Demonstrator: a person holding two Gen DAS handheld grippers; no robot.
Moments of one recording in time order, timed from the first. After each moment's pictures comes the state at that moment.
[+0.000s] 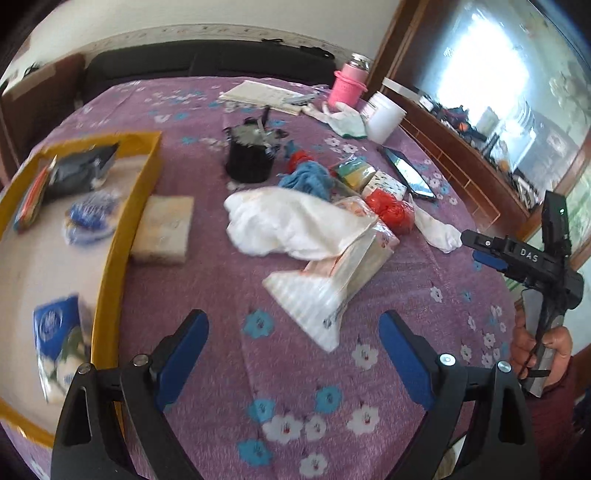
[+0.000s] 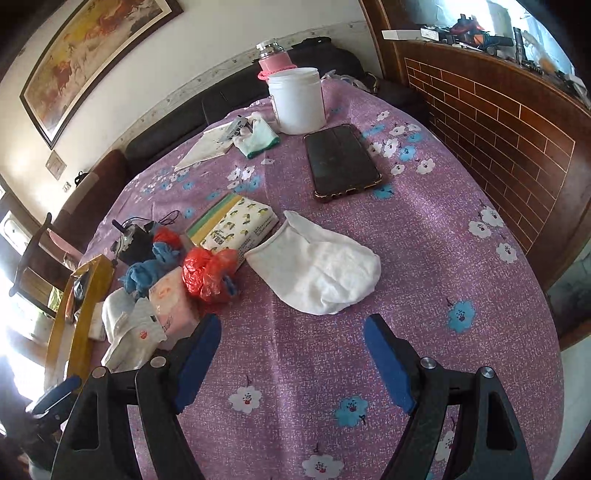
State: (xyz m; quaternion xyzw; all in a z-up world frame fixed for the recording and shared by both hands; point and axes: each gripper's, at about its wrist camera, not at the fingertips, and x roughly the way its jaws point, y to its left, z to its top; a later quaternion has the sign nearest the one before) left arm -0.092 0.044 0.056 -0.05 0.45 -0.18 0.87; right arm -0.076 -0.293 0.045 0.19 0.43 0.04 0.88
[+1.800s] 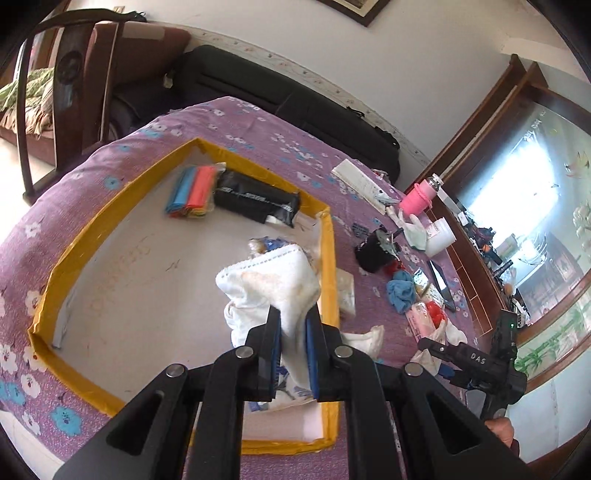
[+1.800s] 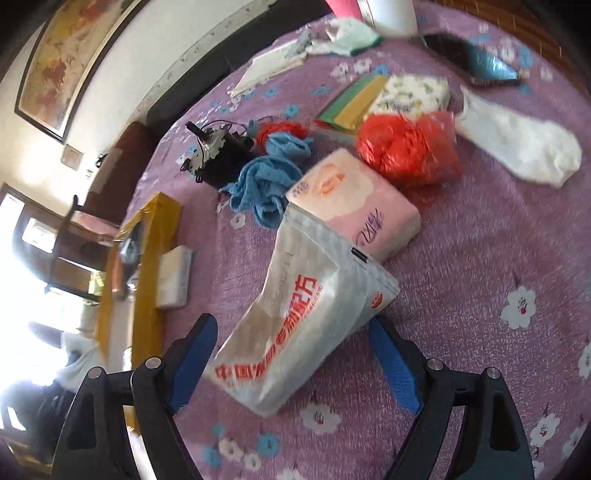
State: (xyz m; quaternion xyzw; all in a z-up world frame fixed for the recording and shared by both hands) left arm -0.117 0.256 0.078 -0.24 0.38 -0.09 0.89; right arm -0.058 -0.118 0.024 0.23 0.52 0.08 0.82
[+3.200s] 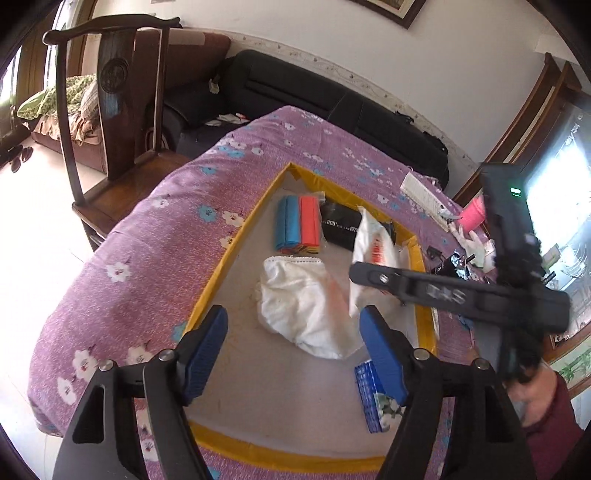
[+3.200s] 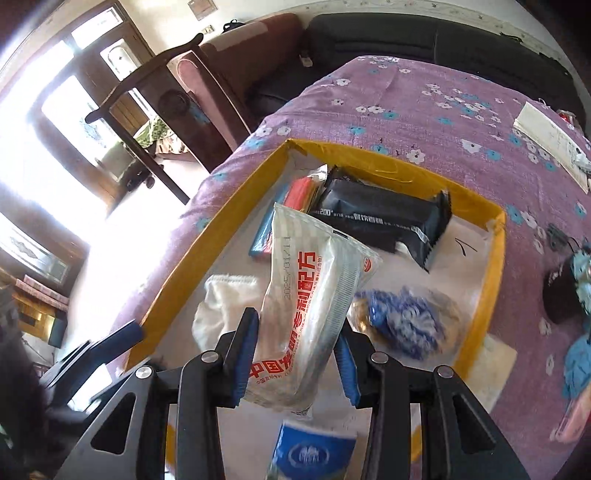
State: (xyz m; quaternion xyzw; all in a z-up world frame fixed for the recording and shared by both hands) left arm -0.112 0.343 0.081 -0.21 0.39 0.00 0.90; right arm 0.022 0.186 0.069 -0.01 0.52 0.31 0.80
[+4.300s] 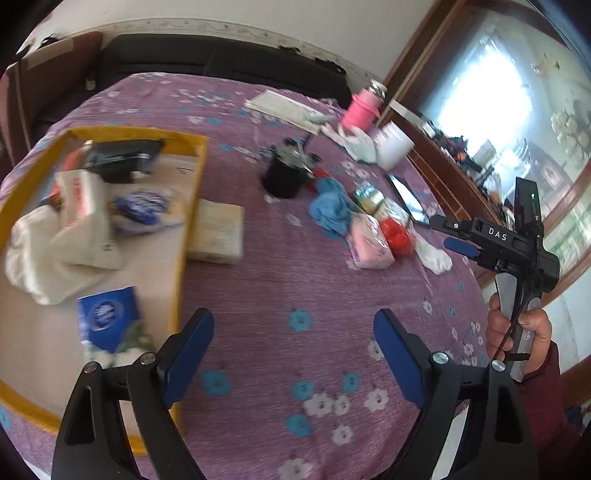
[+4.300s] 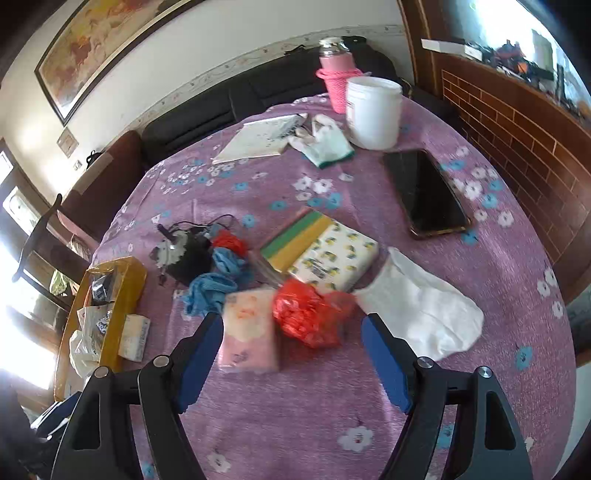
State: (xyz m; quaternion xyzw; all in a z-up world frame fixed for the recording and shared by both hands) left arm -0.100 0.102 0.073 -0.11 0.45 -0.19 0.86; right arm -0.029 -0.222 0.080 0.17 0.45 0.06 0.88
